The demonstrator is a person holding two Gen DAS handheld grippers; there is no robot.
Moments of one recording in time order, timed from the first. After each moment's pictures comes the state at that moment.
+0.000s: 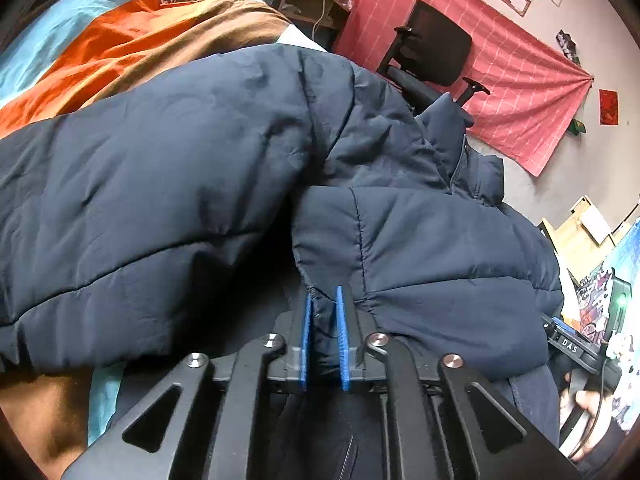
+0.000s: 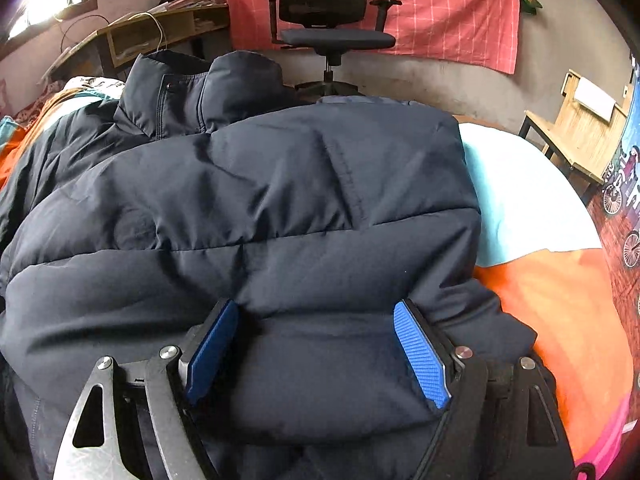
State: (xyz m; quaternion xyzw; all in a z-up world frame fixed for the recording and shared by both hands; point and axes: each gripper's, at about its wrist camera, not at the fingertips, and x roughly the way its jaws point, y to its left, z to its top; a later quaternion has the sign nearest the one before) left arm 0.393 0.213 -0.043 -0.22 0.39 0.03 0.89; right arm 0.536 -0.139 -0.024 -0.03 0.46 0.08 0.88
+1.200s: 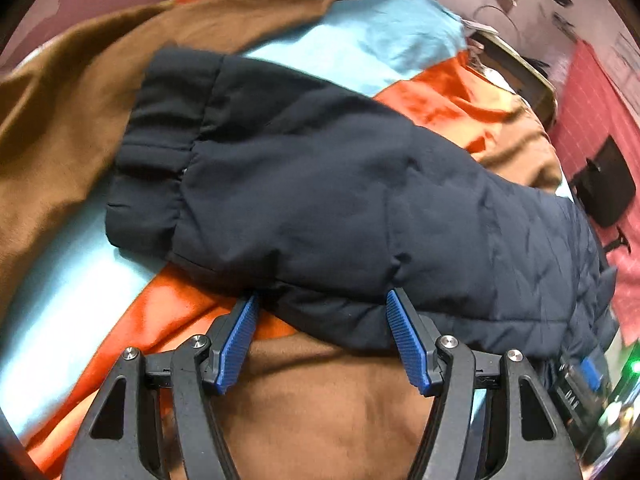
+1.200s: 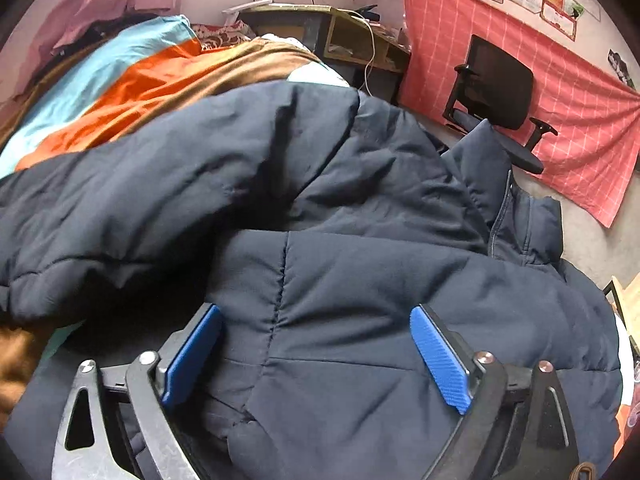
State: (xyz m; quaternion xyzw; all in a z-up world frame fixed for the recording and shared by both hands) left arm 0.204 0.378 -0.040 -0.36 0.34 0.35 0.80; right arm 0.466 0.138 -0.015 -0.19 0.35 0.27 0.88
